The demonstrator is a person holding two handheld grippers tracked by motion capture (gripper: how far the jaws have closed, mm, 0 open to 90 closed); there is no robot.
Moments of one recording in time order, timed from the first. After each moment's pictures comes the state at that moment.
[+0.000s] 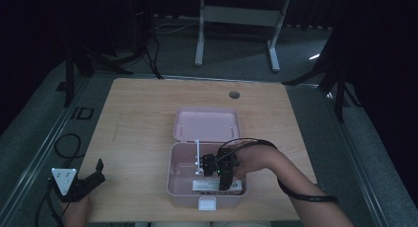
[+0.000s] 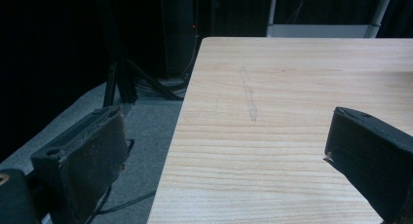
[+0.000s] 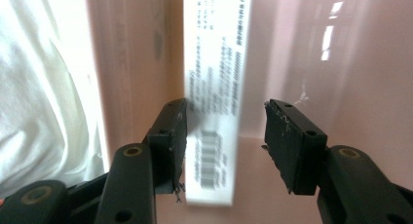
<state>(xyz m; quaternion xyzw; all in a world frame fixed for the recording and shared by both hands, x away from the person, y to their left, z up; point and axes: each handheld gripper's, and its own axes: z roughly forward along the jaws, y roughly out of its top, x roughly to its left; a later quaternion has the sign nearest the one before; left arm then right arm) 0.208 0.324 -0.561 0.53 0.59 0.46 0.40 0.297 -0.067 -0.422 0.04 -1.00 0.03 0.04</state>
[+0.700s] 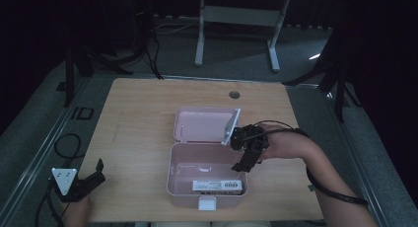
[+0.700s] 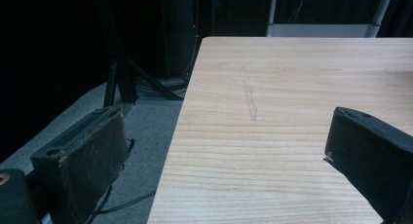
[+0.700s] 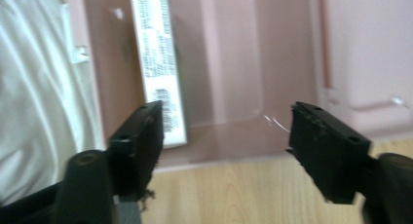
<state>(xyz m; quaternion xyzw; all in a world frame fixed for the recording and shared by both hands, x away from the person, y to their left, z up) 0.208 0.324 -0.561 0.53 0.59 0.46 0.40 0.319 -0.134 -0.354 -0.04 -0.99 -0.11 -0.02</state>
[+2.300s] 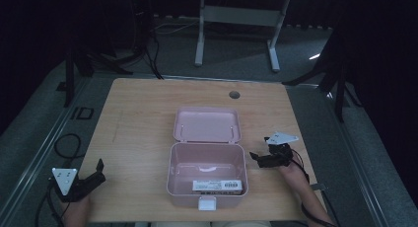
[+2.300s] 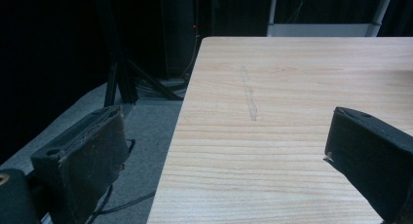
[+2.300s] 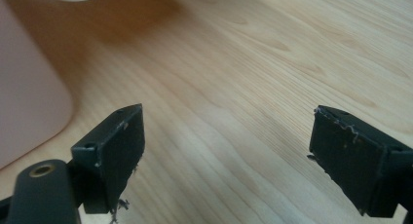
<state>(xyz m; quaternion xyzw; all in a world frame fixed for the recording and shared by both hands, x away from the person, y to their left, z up) 0.208 0.323 -0.561 0.53 0.59 0.46 0.40 0.364 -0.274 -0.531 -0.32 -0.85 -0.38 -0.20</state>
